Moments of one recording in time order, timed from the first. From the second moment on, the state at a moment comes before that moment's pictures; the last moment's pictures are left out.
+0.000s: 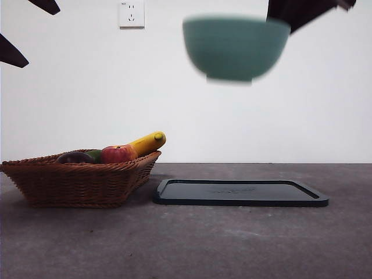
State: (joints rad) left arm -0.31 0.87 0.88 -0.80 0.56 0.02; right arm 0.53 1.28 1.23 -0.81 -0.16 0.12
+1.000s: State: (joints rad) left arm -0.31 0.87 0.88 -0.80 0.56 0.02; right arm 0.61 1.41 0.82 -0.48 -0.15 0.22
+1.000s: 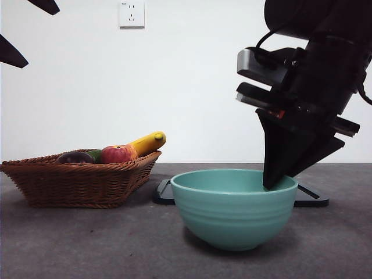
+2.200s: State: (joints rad) left arm -0.31 0.87 0.88 -0.80 0.56 0.02; right arm 0.60 1.28 0.94 -0.60 -0.07 0.21
